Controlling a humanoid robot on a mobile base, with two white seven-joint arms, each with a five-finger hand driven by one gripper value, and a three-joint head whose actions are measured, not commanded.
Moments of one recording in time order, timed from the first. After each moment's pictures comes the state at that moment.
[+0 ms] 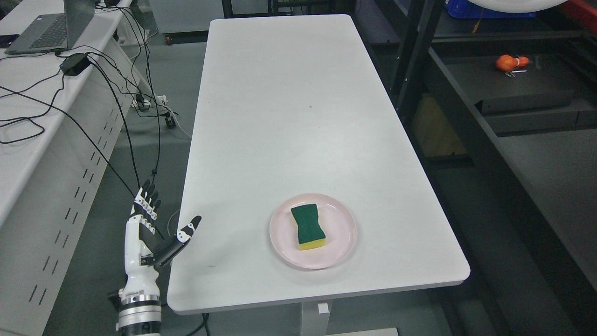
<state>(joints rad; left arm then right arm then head) 0.07 0.00 0.00 -1.77 0.04 -0.16 0.24 -0.08 0.00 -0.21 0.00 -0.12 0.00 -0.07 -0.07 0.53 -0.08</state>
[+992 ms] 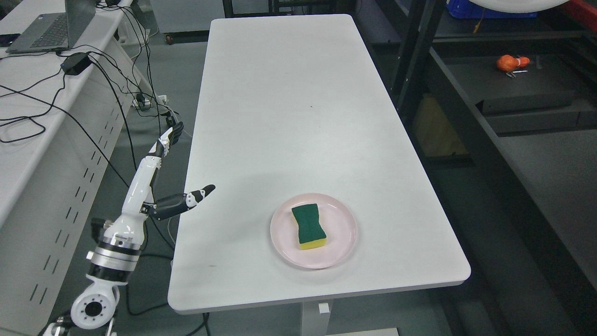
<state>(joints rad) -0.20 0.23 0.04 -1.69 -0.24 -0.38 -0.15 -0.08 0.00 -0.21 0.00 -0.12 0.00 -0.07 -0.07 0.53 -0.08</state>
